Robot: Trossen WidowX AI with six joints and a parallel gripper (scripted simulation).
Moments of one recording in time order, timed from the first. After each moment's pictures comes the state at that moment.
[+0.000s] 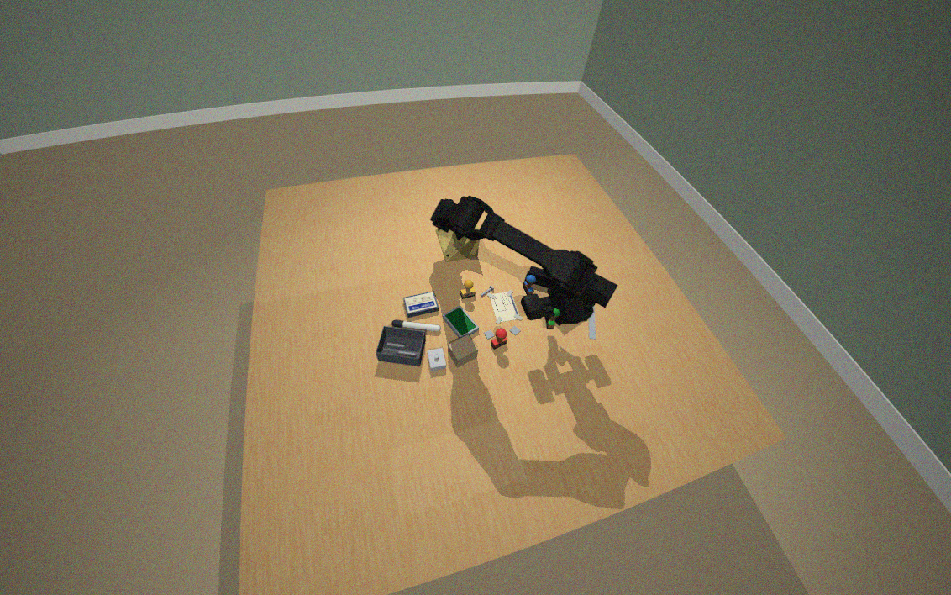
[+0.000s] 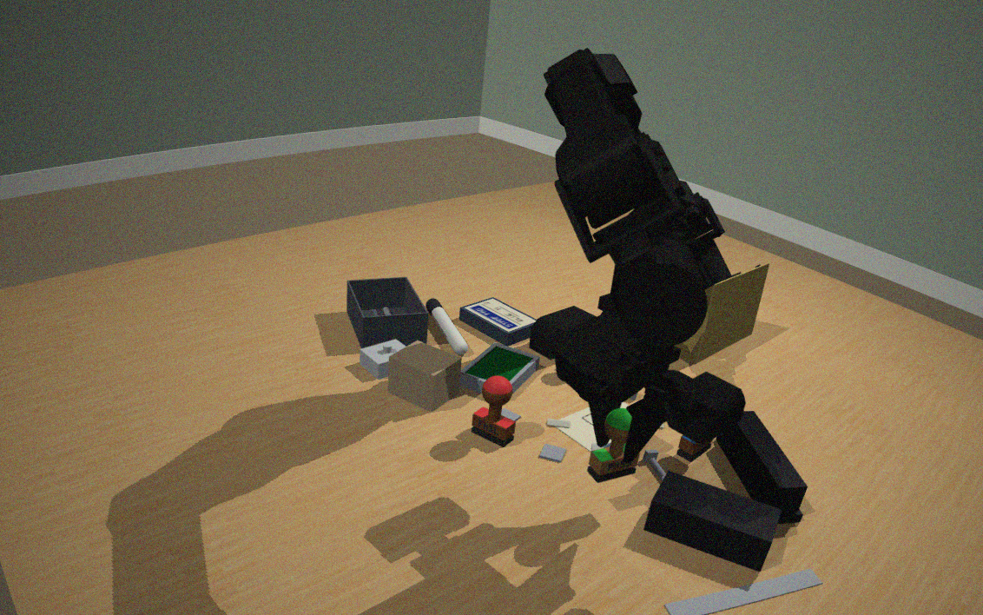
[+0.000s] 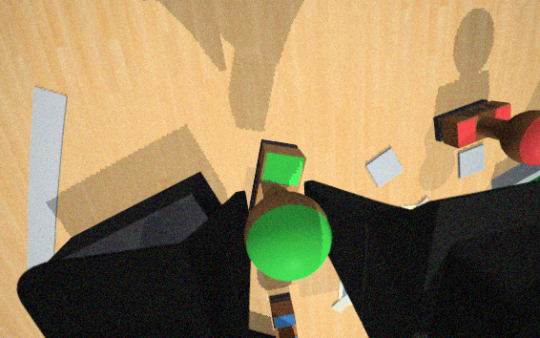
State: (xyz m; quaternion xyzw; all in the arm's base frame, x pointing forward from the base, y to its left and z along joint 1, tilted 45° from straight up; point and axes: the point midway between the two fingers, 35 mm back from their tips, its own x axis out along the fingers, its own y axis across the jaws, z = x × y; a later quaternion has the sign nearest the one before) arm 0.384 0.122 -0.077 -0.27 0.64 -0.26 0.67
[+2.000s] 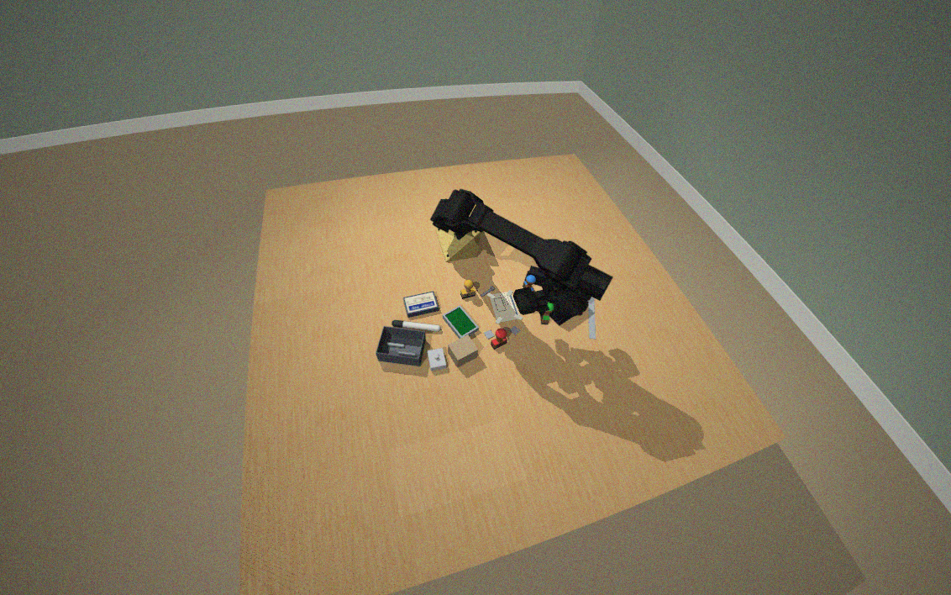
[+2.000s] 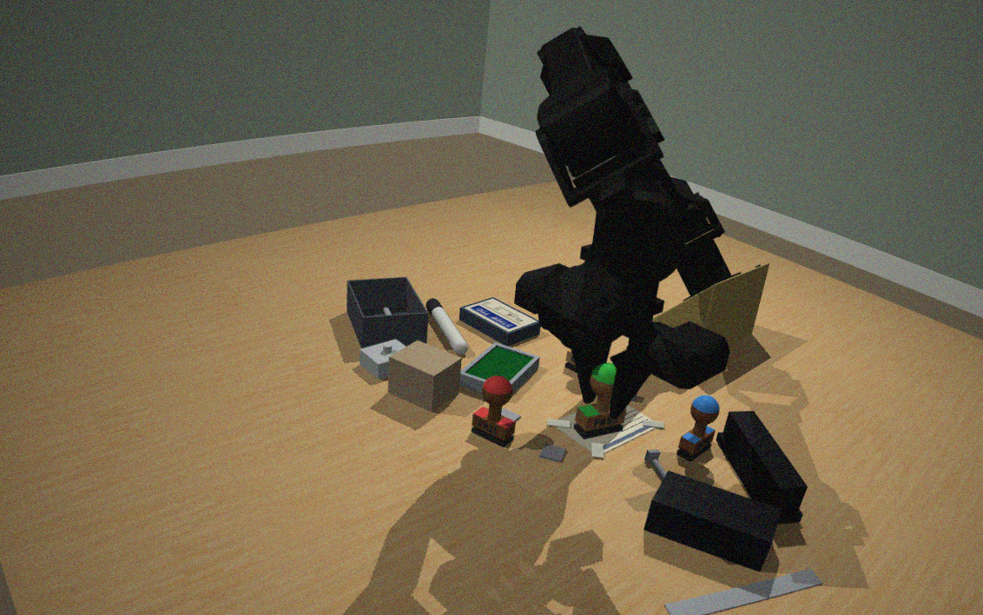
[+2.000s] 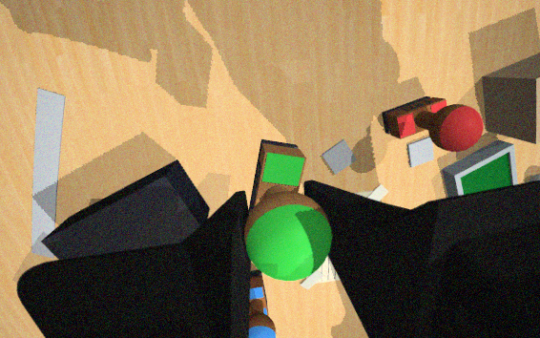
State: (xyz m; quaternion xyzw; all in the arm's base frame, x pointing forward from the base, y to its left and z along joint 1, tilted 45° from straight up) arm 0.382 0.127 -0.037 -0.26 0.65 -0.26 0.67
